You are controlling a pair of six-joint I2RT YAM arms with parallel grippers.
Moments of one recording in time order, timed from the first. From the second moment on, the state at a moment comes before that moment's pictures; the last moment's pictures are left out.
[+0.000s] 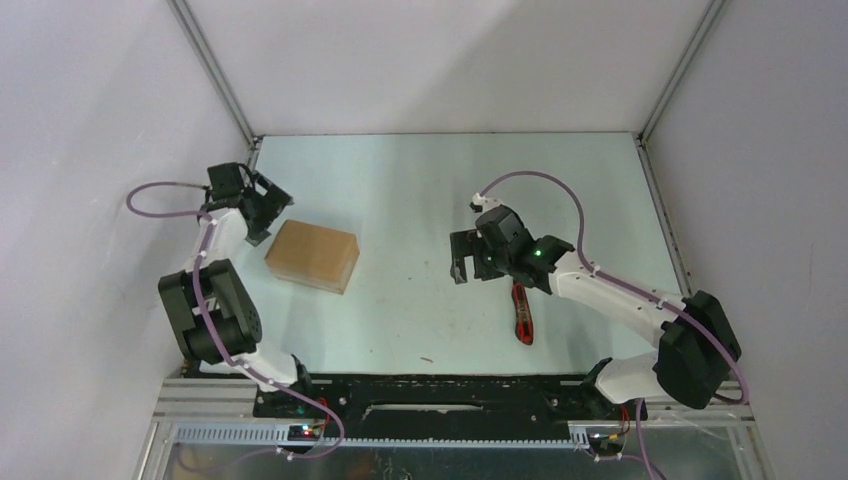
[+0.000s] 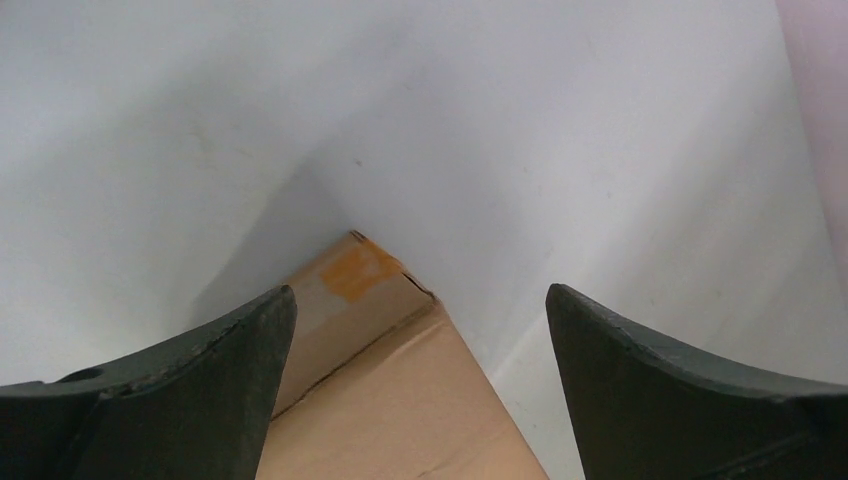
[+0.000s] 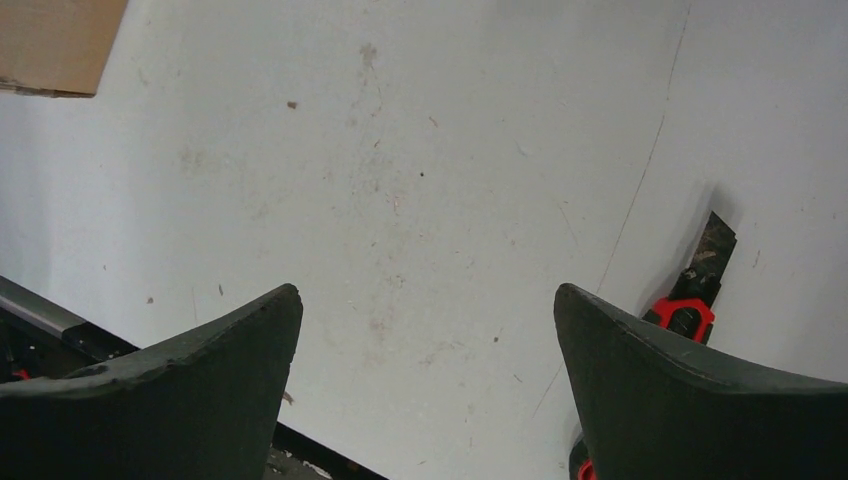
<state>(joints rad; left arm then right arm) 0.32 1.58 1.16 -0.45 0.06 -0.65 0.77 1.38 0.99 -0.44 0.07 0.50</state>
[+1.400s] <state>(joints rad) -0.16 1.03 0.69 -0.51 0.16 -0.77 0.87 1.64 1.15 -0.30 0.25 0.26</state>
